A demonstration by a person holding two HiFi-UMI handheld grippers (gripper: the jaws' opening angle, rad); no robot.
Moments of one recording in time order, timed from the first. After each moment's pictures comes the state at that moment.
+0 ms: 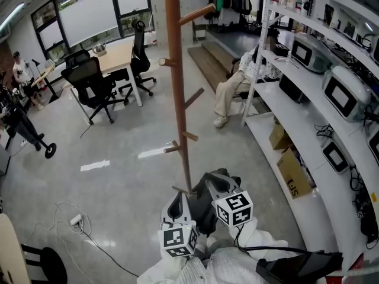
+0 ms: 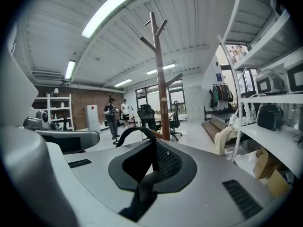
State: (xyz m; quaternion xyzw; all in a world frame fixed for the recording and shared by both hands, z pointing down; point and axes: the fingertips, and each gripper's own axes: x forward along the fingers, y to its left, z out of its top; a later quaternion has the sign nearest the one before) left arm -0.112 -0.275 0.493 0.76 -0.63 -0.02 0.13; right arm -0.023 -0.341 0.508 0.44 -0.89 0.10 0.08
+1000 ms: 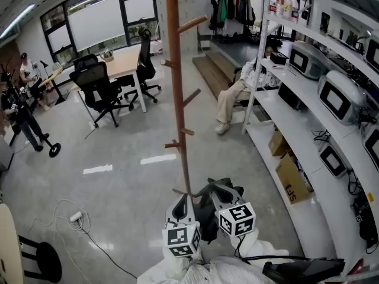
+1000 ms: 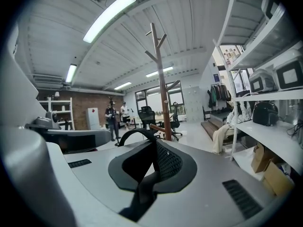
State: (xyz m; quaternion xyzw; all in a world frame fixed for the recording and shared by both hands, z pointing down) left arm -0.079 -0.234 0.491 0.77 -0.63 -0.02 0.12; right arm 0.008 -0.275 0.509 0.45 -0.88 0.11 0.07
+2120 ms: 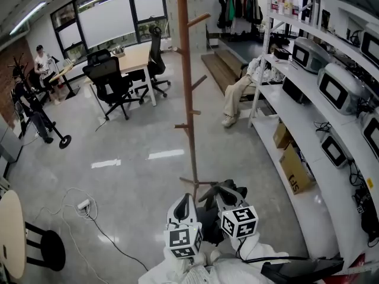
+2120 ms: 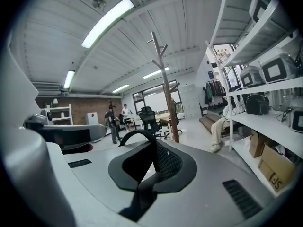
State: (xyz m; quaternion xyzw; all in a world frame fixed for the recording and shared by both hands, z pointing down) left arm -0.084 -0.123 0.476 0.76 -0.65 -0.01 0.10; right arm 0.013 -0.168 0.513 0.46 -0.88 0.14 0.05
